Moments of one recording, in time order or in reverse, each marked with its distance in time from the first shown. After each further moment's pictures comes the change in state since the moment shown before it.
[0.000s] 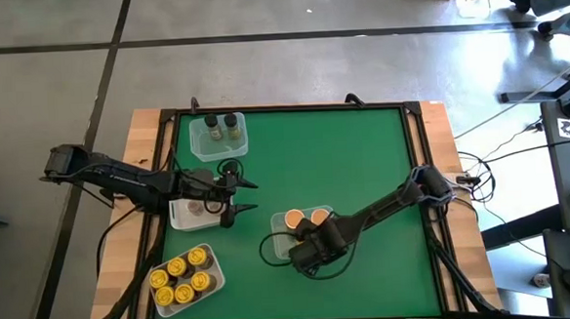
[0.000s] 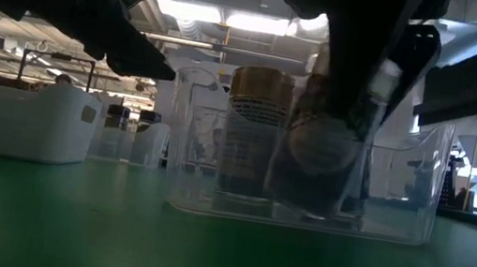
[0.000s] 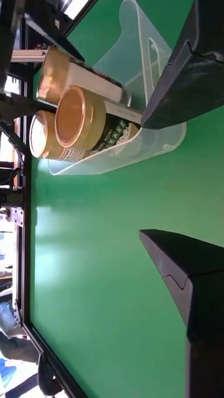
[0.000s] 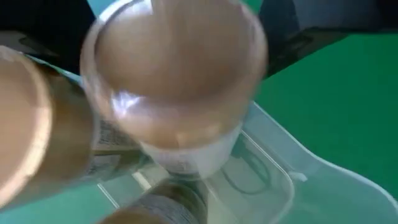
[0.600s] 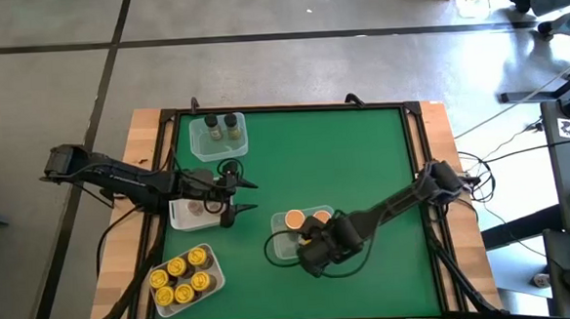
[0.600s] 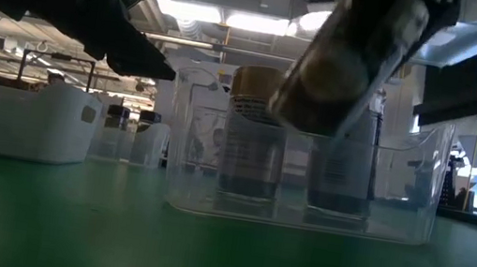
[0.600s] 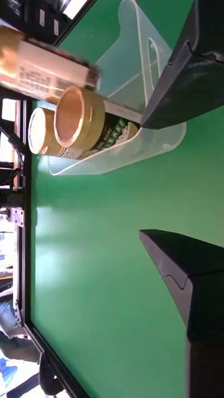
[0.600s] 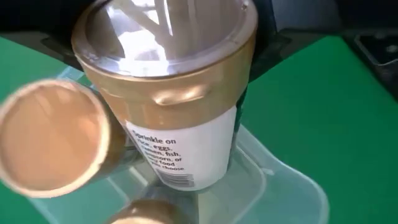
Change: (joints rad) left arm 0.000 0.000 0.000 0.000 0.000 0.006; right arm 0.037 -0.105 0.000 -0.009 0.035 0.028
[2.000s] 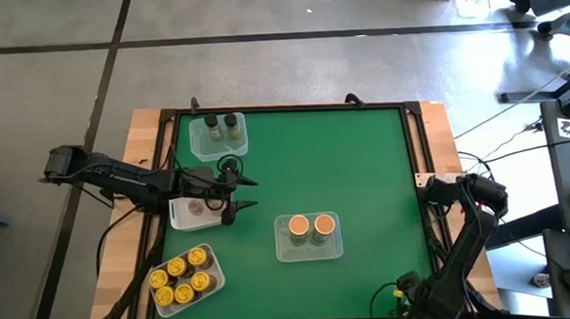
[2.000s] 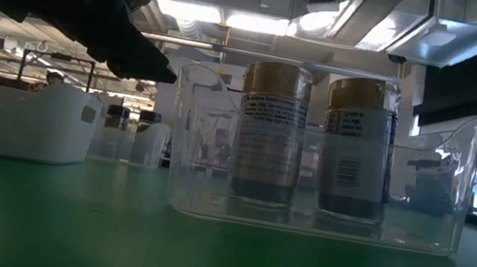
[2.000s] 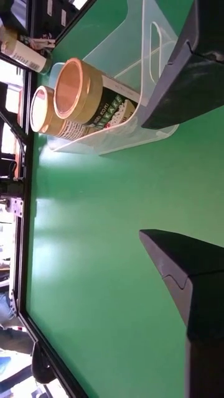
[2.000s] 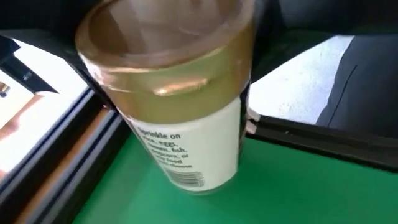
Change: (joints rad) left arm 0.027 0.000 0.000 0.000 0.000 -0.029; right arm 0.600 -0.104 -0.370 0.130 -0.570 1.187
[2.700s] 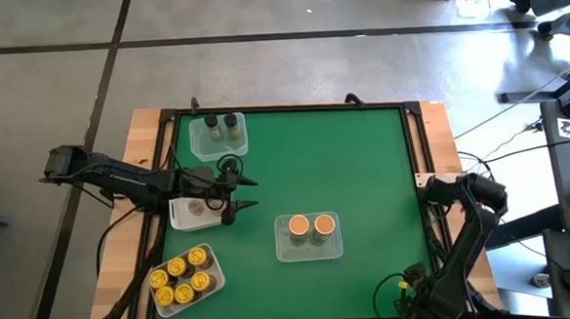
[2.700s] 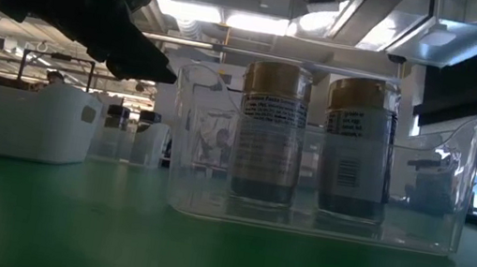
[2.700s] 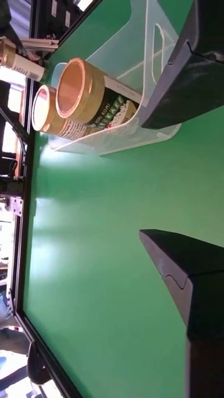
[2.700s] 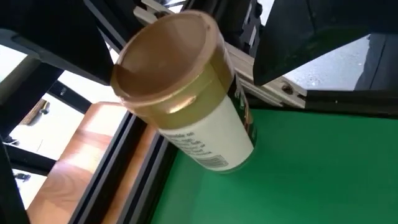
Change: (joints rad) left arm 0.000 0.000 0.000 0.000 0.000 -0.023; right arm -0.002 -0.011 0.053 -0.210 -0.070 0.018
